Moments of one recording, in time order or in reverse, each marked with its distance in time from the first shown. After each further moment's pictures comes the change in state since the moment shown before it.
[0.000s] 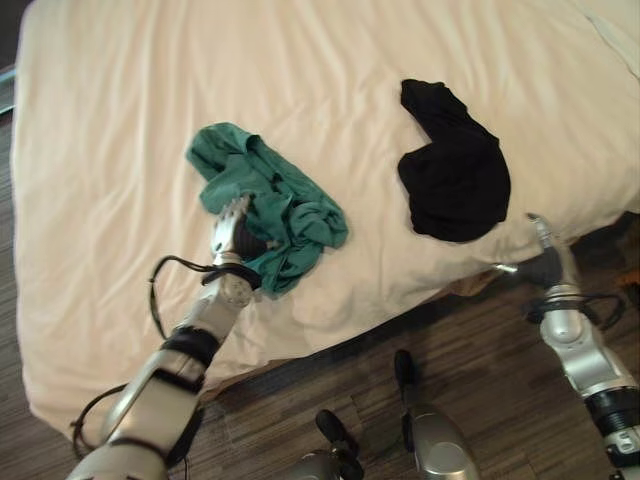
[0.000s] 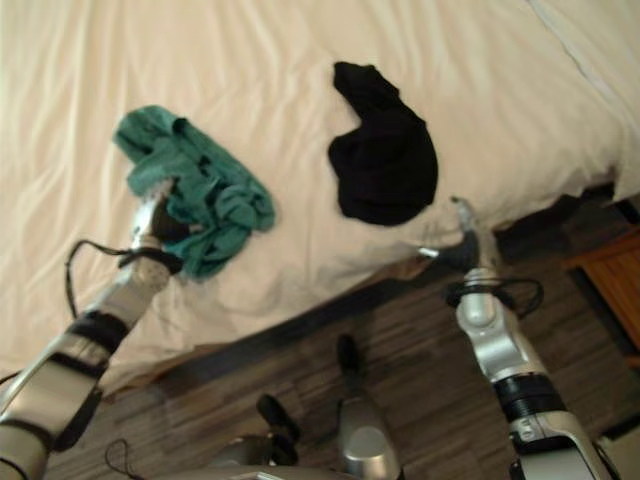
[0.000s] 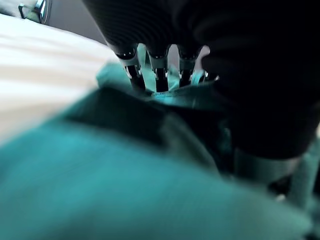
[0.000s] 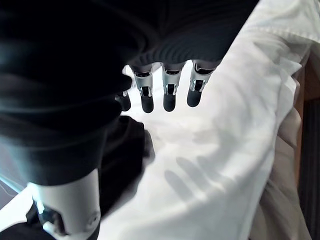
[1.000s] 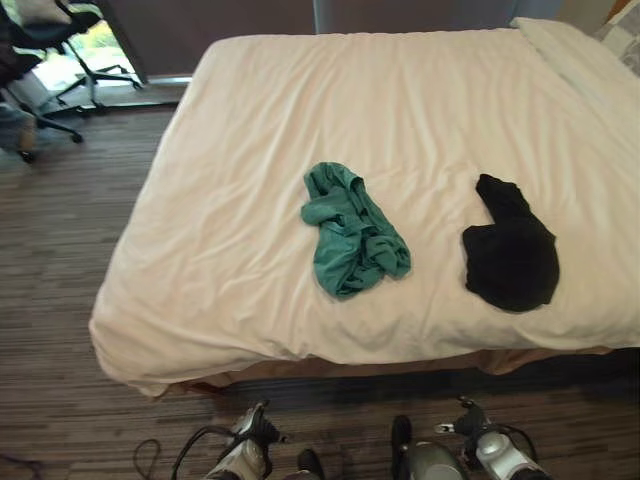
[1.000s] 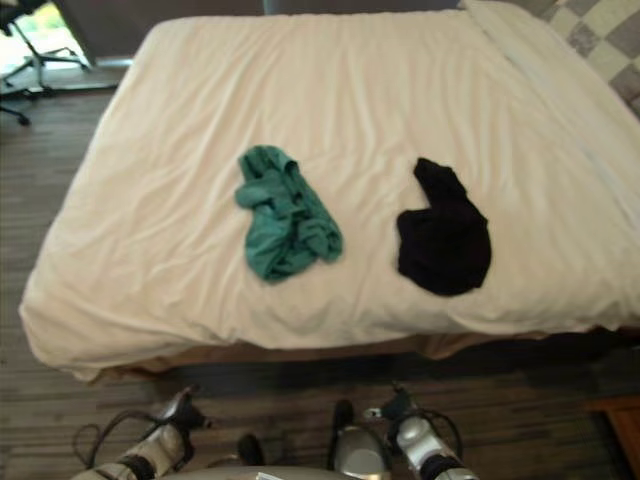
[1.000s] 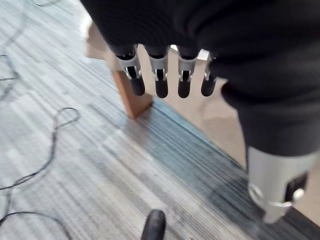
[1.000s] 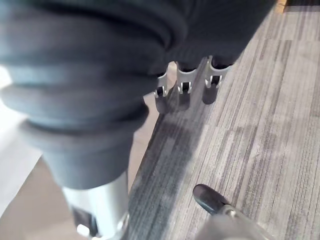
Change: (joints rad) left arm 0.590 -0.240 0.165 0.311 0.045 0.066 -0.119; right arm 0.143 0.395 0.019 0.795 0.096 0.110 0.154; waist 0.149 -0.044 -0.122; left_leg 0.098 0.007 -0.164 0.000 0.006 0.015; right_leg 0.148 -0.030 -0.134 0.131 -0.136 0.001
